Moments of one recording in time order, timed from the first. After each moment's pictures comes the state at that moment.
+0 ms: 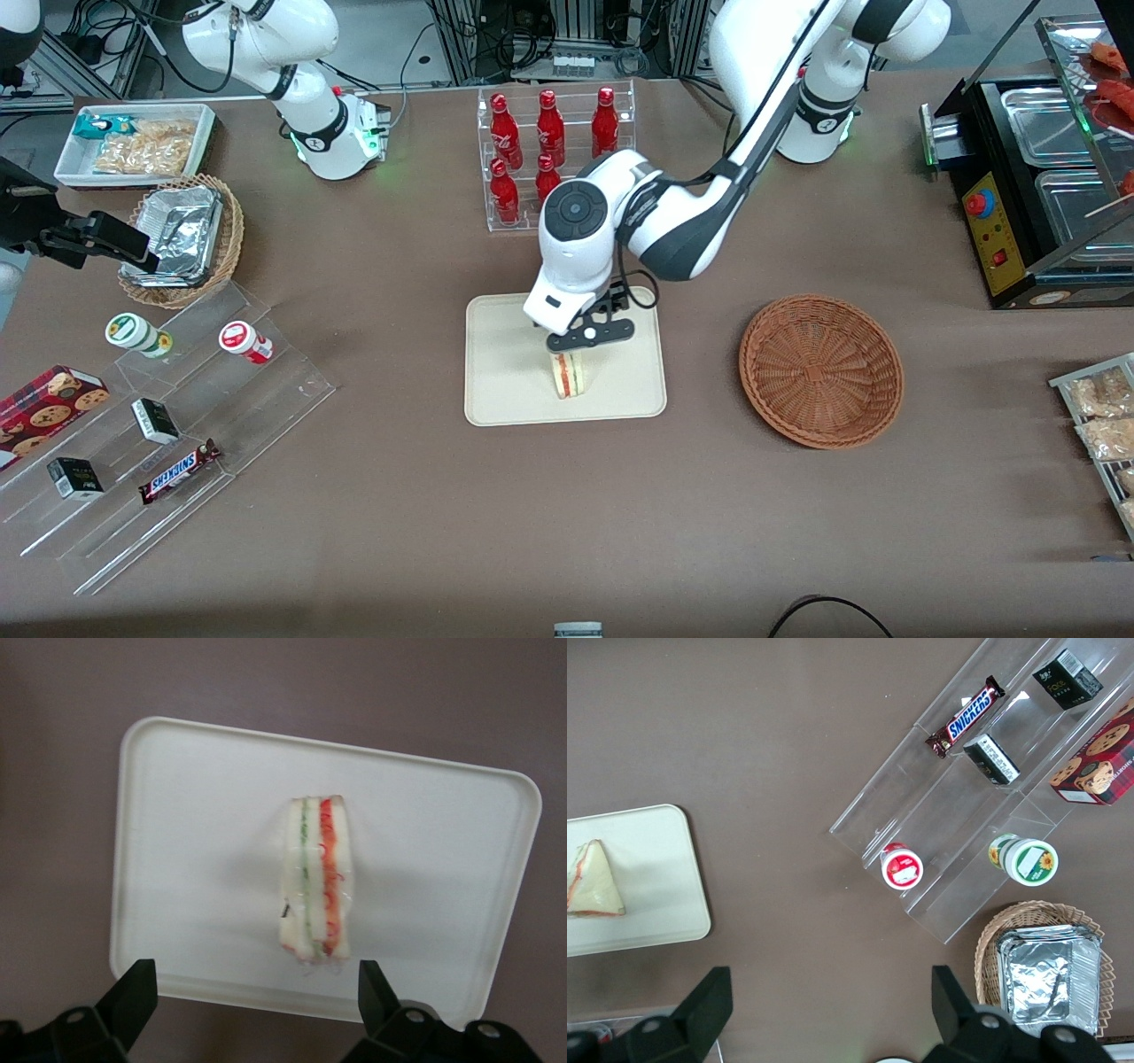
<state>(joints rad) -0.71 0.58 -0.07 -1.41 0.03 1.95 -0.99</state>
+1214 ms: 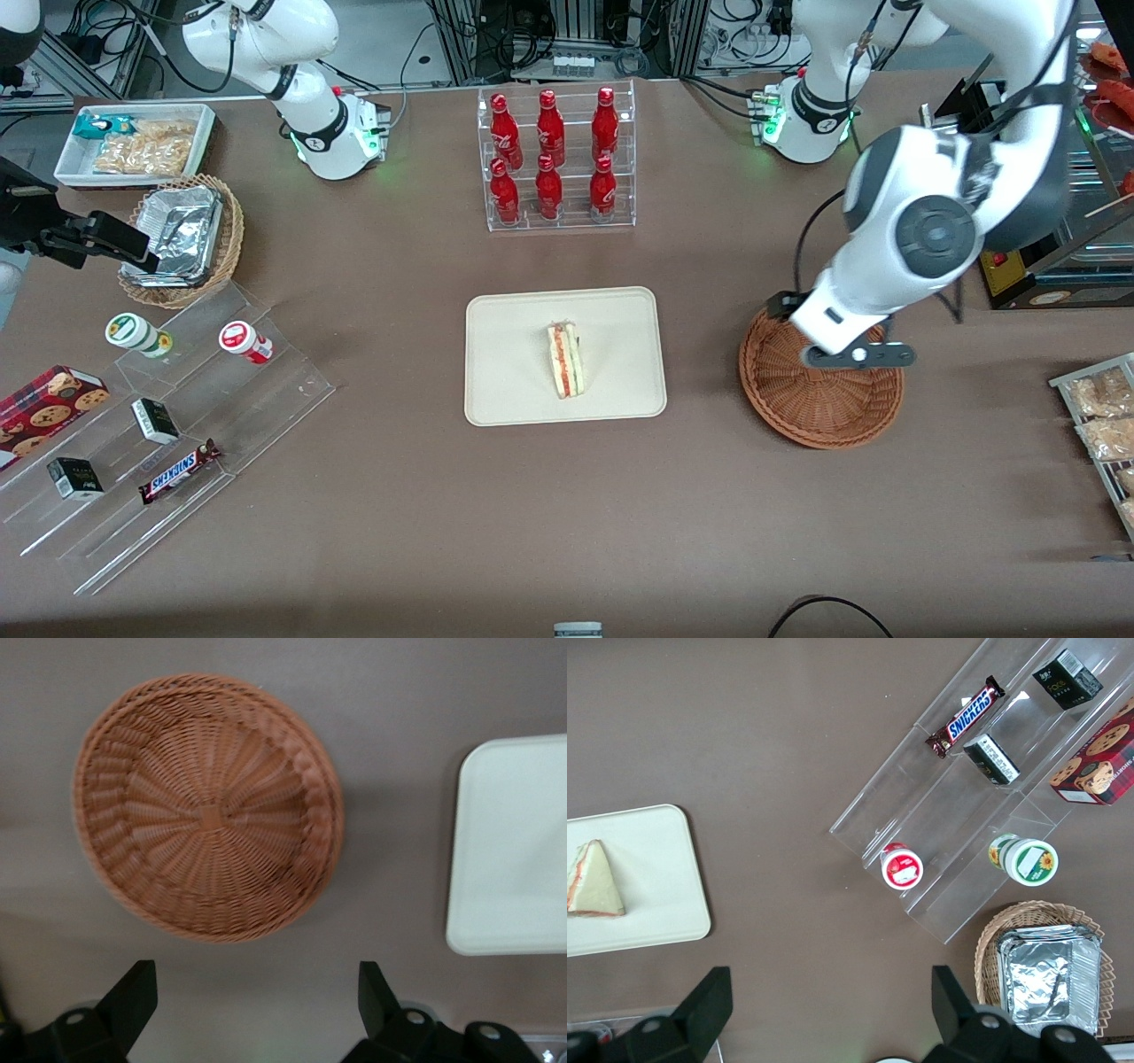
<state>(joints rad) -0.24 0.18 -0.04 -1.74 0.02 1.71 -0.23</state>
